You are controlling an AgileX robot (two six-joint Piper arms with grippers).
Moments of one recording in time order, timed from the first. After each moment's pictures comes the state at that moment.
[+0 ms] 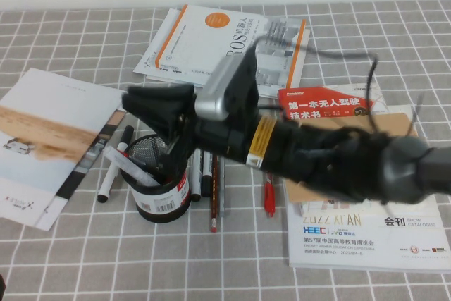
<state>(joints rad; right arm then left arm) 0.74 1.94 -1.15 -0.63 -1.02 0.59 -0.12 -0.01 0.03 -0.02 0.38 0.03</state>
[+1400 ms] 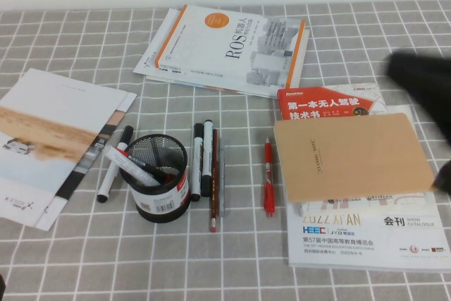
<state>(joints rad) 0.53 0.82 -0.67 -1.23 -0.29 1.19 -0.12 -0.01 0.03 -0.02 0.38 0.03</state>
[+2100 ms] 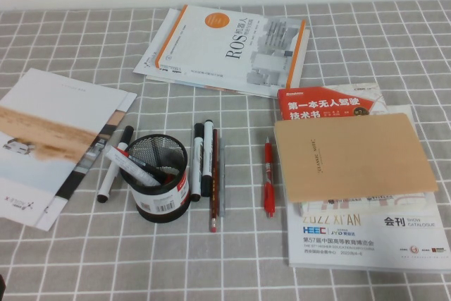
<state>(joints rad) 0.19 0.23 -0.19 -0.03 0.21 0.01 -0.12 -0.01 0.03 -0.02 0.38 0.03</state>
